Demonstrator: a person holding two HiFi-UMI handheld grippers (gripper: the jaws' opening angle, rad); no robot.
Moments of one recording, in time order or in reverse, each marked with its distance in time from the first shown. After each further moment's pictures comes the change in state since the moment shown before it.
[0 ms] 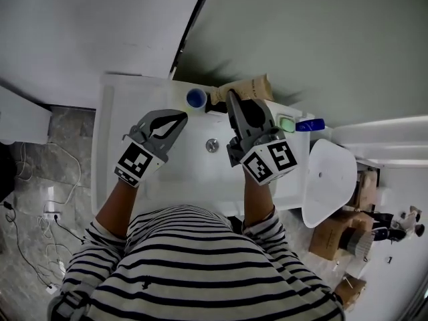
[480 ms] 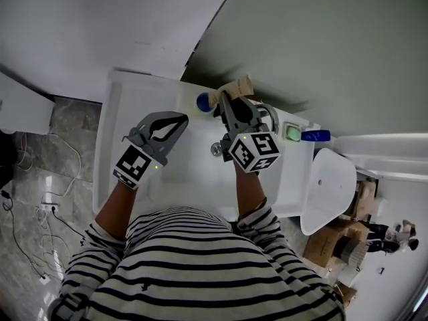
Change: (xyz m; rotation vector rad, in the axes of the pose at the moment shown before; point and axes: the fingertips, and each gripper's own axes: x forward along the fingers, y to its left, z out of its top) left arm -0.013 0.020 -0.011 -0.035 -0.013 0.031; right arm 0.051 -0.021 -0.083 0.042 0.142 -0.043
